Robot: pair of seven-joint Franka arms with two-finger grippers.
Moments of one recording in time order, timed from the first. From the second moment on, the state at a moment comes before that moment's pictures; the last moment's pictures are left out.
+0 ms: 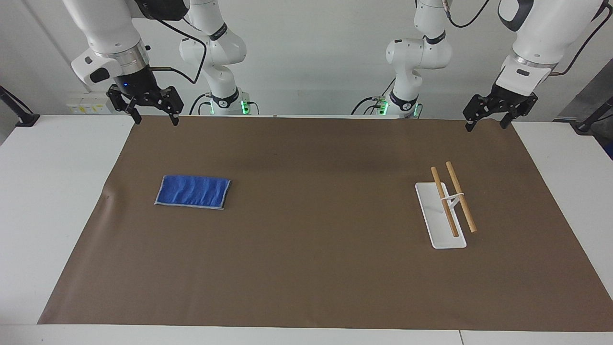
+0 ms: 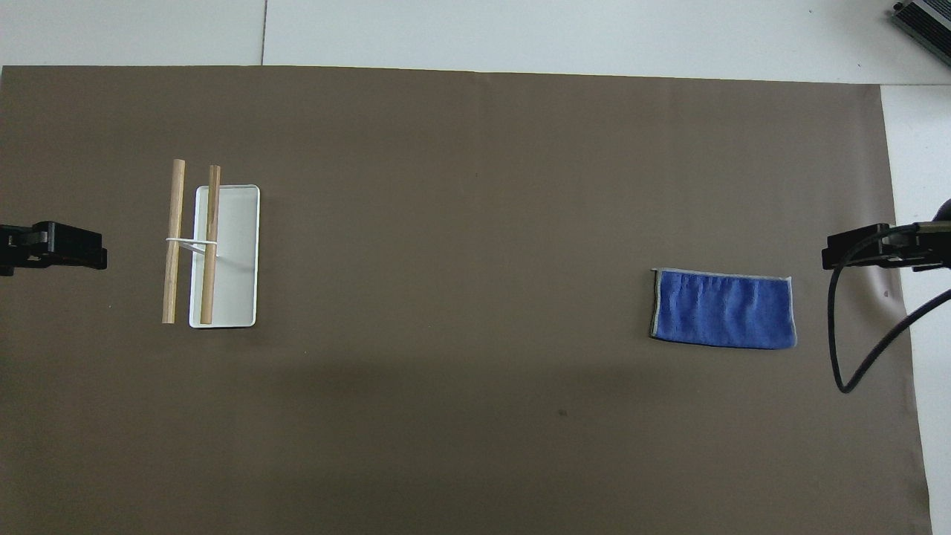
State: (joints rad) left arm -0.16 -0.10 0.09 -1.67 0.03 1.59 -0.10; right arm 0.06 -0.06 -0.07 -1.61 -0.03 1.55 0.03
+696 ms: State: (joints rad) left arm -0.16 -0.10 0.09 -1.67 0.03 1.59 -0.10; right arm 0.06 -0.06 -0.07 -1.63 -0.03 1.55 0.03
